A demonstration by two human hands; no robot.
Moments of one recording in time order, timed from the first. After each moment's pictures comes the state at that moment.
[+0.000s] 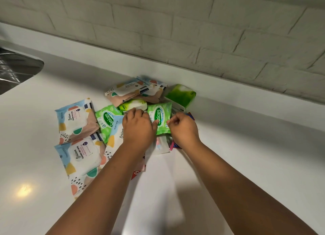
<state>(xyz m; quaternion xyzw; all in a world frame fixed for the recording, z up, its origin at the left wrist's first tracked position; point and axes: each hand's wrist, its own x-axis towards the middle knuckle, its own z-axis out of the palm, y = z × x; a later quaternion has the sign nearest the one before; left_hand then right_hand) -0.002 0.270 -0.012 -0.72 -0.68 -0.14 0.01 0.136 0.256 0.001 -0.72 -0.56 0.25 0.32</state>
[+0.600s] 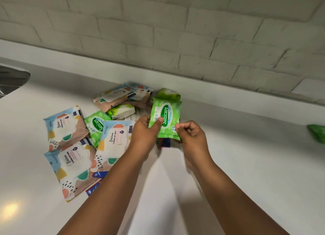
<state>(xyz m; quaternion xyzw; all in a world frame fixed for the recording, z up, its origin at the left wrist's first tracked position) 0.042 0.231 0.018 -0.46 -0.55 -0.46 -0.52 0.167 0.191 0.011 -0.55 -0.32 0.46 0.62</state>
